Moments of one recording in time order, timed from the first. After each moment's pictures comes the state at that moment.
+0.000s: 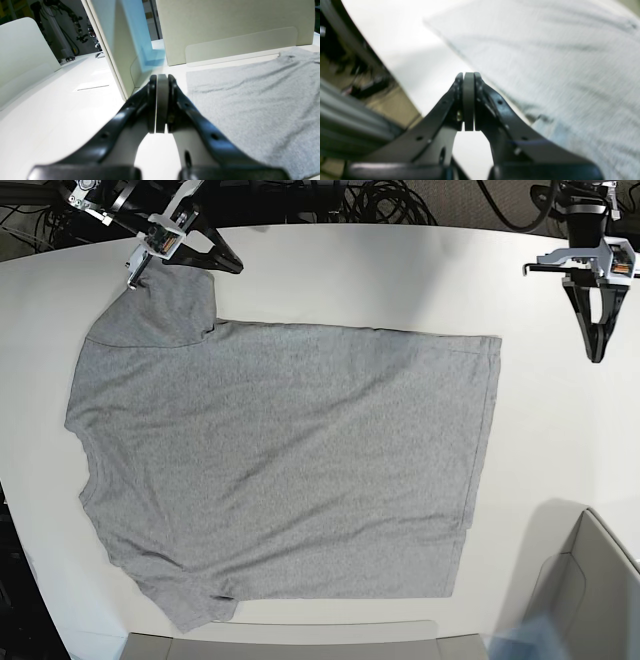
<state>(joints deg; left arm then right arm) 44.8 -9.1 -36.6 116.7 -15.9 -20.2 -19.2 -48.7 27.0 5.4 120.0 8.6 38.4 2.5</state>
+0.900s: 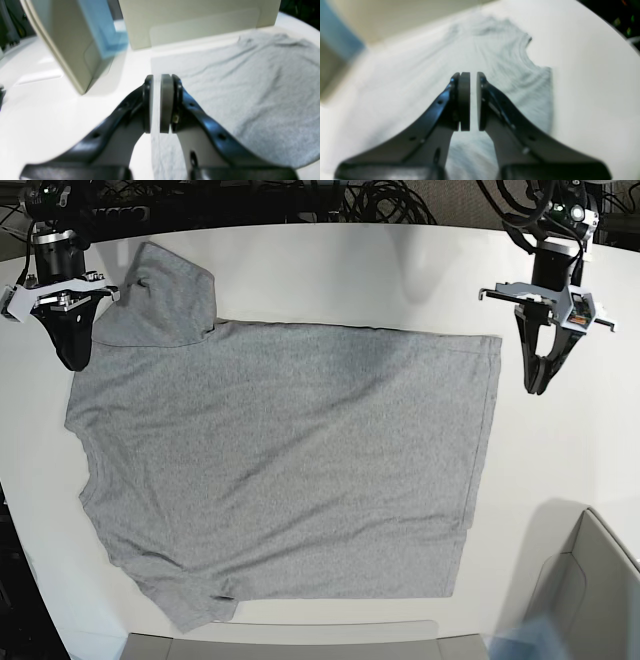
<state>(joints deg) 38.2 -13.6 -24.0 116.7 -16.0 -20.1 -6.5 -38.1 10.7 31.7 120.2 47.4 17.6 -15.4</state>
